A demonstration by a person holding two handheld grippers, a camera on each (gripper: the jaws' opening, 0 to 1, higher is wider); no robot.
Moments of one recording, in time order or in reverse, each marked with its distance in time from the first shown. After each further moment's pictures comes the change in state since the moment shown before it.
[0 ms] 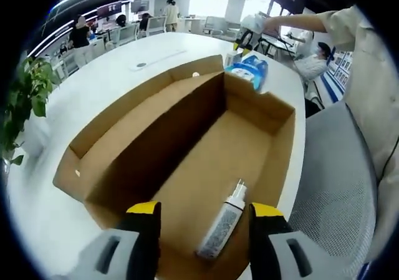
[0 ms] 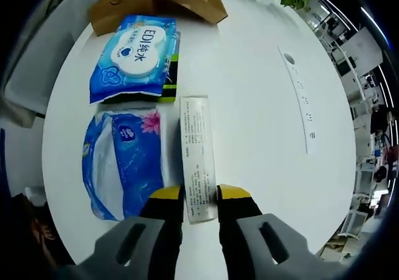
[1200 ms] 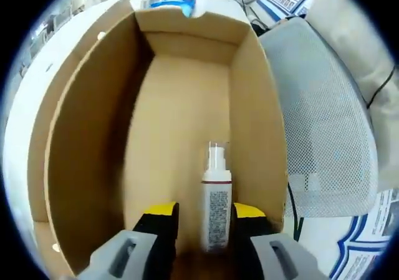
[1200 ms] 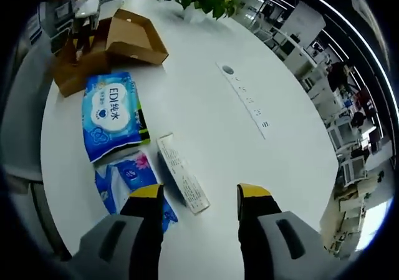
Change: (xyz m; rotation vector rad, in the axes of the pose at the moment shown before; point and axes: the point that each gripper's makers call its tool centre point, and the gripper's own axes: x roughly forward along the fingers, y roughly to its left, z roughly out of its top) left arm 0.039 -0.015 -0.047 0.438 0.433 -0.296; right arm -0.068 -0.007 0.017 0.371 -0.166 -0.265
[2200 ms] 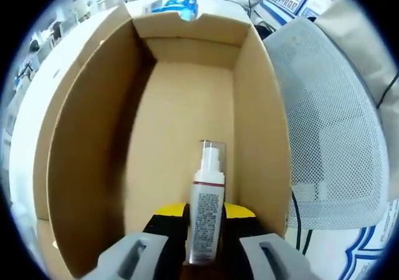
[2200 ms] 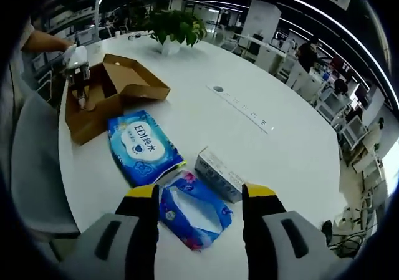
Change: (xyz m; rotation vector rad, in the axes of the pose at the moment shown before) left arm 0.000 -0.001 0.011 -0.032 -0.077 0.098; right arm -0.042 0.074 0.014 0.265 -0.181 -0.055
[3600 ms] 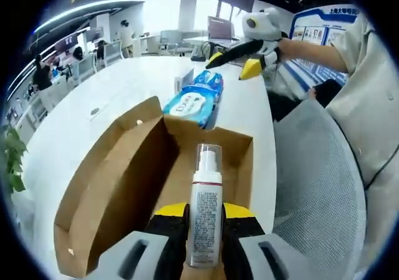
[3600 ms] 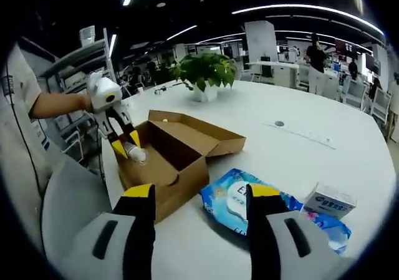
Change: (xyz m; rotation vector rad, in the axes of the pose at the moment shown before) left arm -0.069 -0.006 0.114 -0.169 -0.495 0.132; right arm 0.030 0.171 0.093 0.232 -0.328 0.256
